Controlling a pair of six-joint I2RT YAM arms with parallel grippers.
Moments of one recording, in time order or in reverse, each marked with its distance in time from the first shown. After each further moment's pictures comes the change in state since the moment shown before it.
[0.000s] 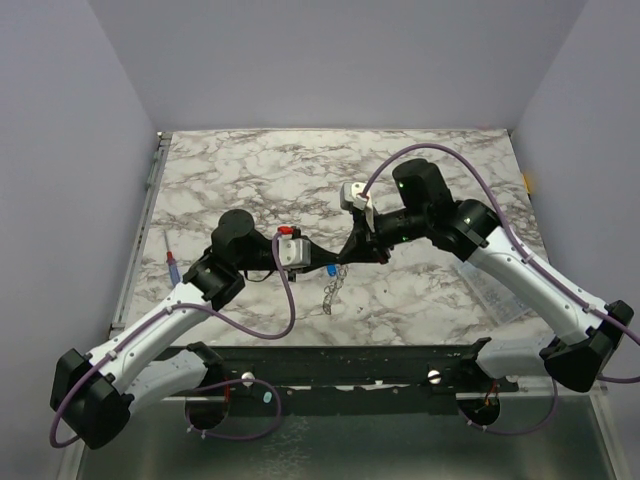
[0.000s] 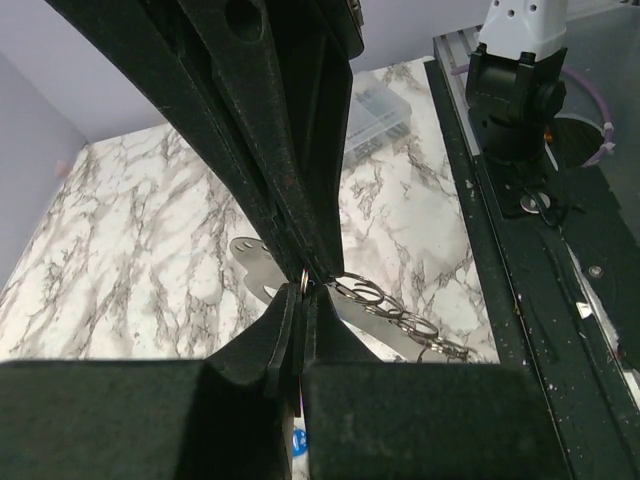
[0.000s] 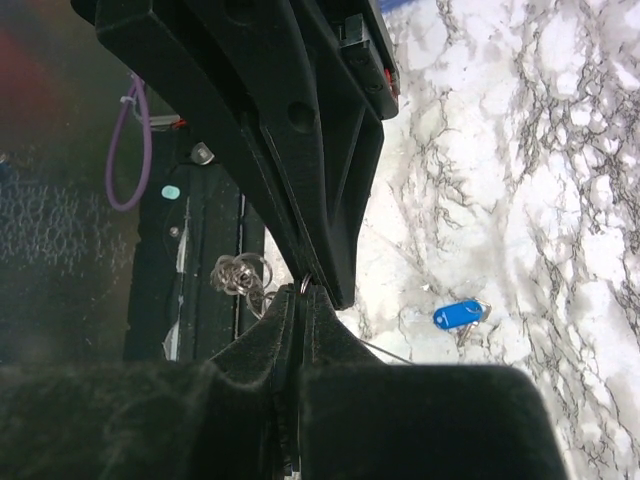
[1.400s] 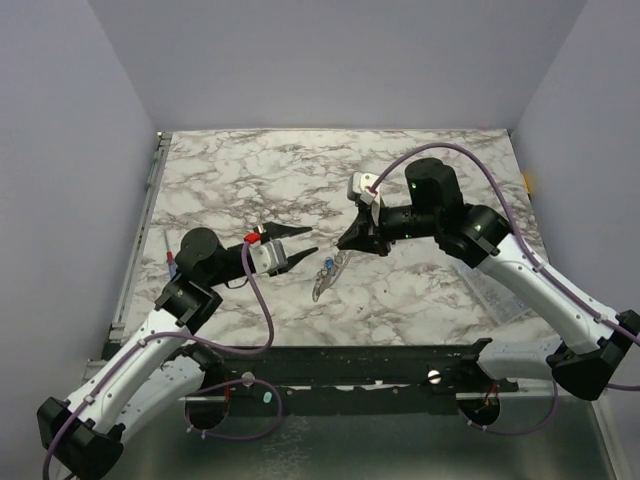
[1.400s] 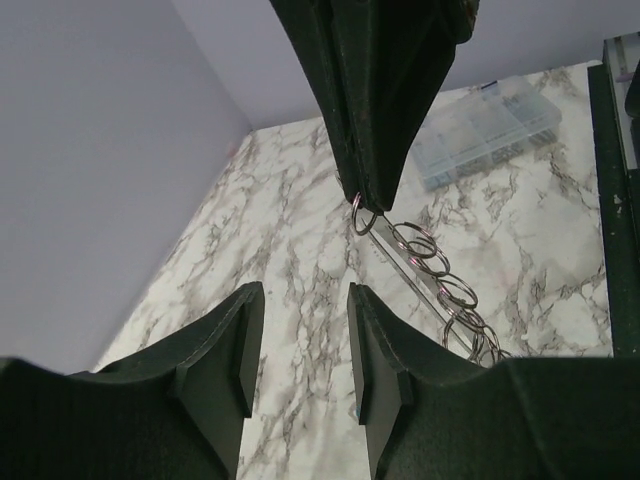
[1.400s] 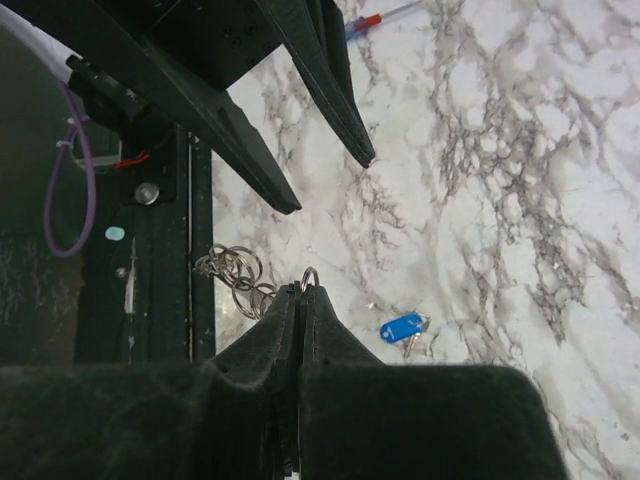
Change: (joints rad) left arm 0.080 -0.238 -0.063 -0.020 -0.240 0.018; right arm 0.000 -0.072 -0.046 0.159 0.126 0.052
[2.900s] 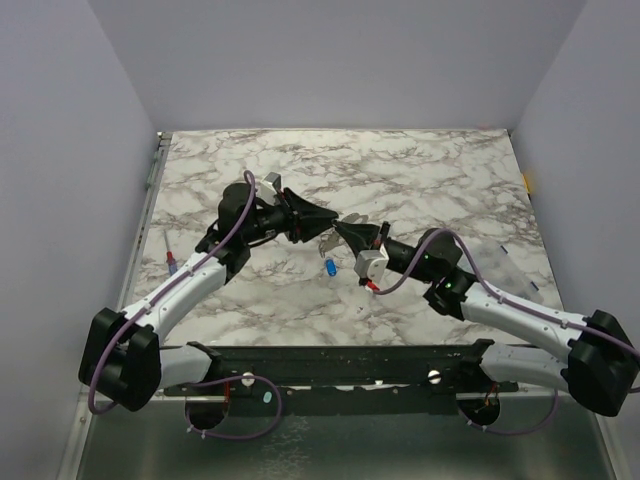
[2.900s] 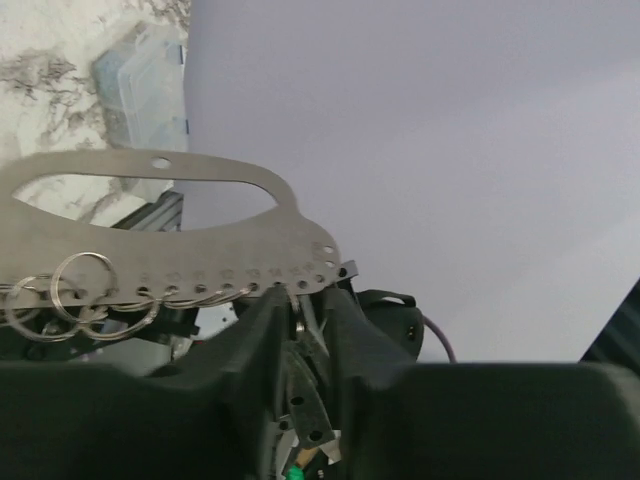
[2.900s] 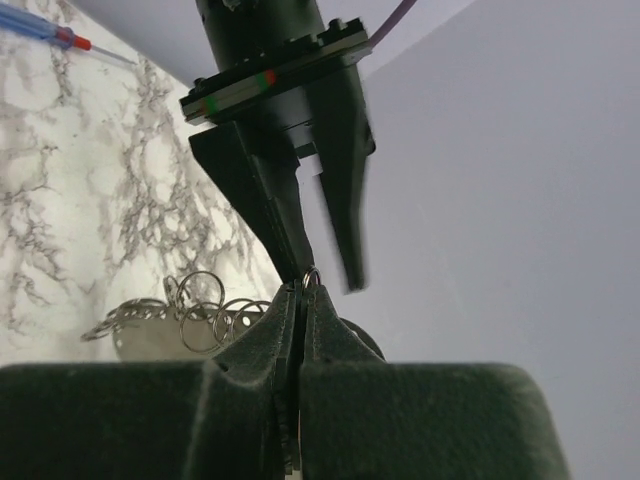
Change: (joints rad) left arm 0.113 0.493 0.129 0.126 0.020 -2.054; right arm 0.053 -0.106 -0.732 1.176 0.247 -0.668
